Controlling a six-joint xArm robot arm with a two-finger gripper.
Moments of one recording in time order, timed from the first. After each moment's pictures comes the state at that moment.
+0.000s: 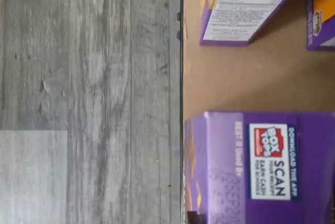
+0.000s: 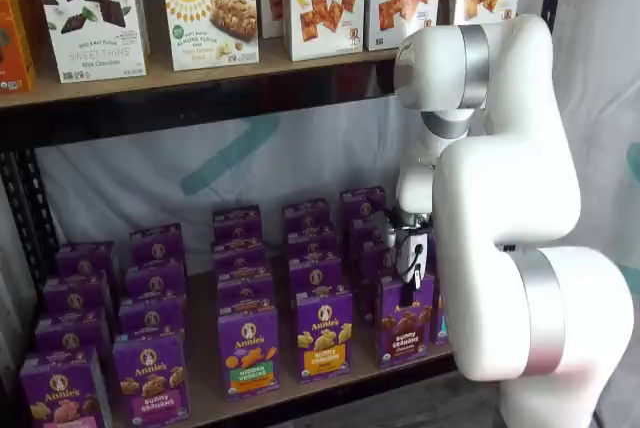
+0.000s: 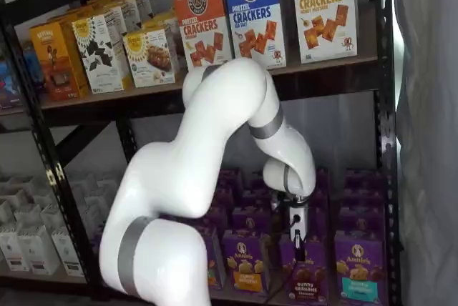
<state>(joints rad) -0.20 0.99 -1.44 0.11 0.48 -1.86</state>
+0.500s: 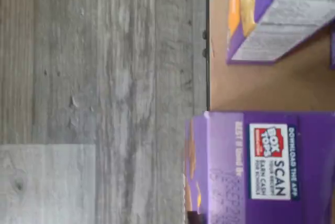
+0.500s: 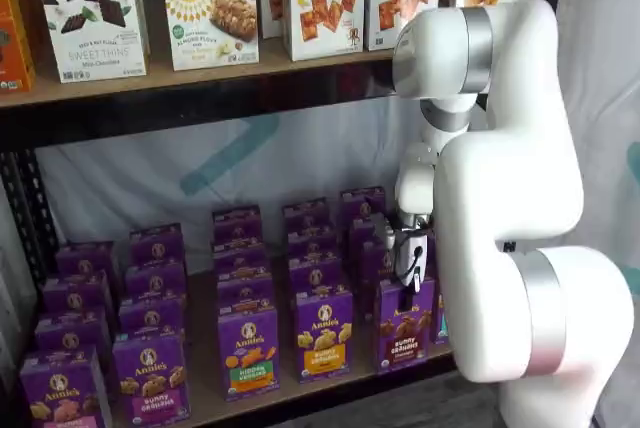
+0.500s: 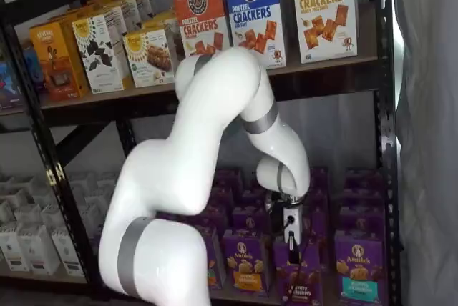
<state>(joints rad) -0.18 0.90 -1.30 0.14 0.45 -1.87</state>
